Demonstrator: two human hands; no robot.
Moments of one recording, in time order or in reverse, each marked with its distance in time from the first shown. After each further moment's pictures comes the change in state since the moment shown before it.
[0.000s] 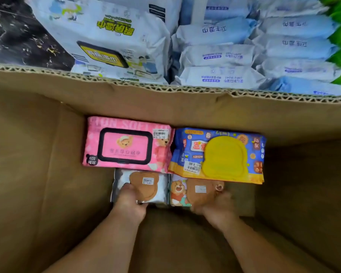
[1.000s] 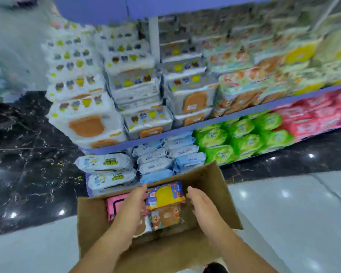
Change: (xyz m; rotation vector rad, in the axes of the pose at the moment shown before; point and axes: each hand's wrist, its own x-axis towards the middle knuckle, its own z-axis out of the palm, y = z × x) left_hand -0.459 0.077 0.006 1.033 -0.546 0.452; right_hand -0.371 -0.088 -0.270 0.934 0.011 -0.206
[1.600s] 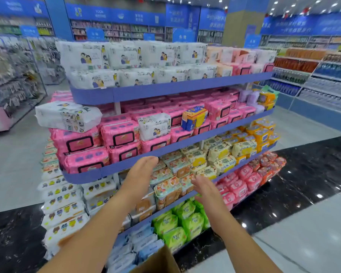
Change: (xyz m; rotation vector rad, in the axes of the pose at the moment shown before) left_hand -0.343 0.302 0.094 0.240 -0.320 0.906; right_hand -0.307 -0.269 -0.154 0.126 0.333 -0.607
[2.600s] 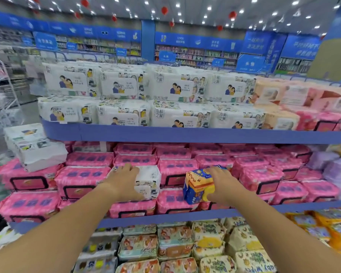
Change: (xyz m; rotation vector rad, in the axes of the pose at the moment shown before) left_hand 0.352 0.059 0.039 1.332 0.140 -0.223; right_hand 0.496 -0.173 -0.110 -1.402 -0.433 -0.579
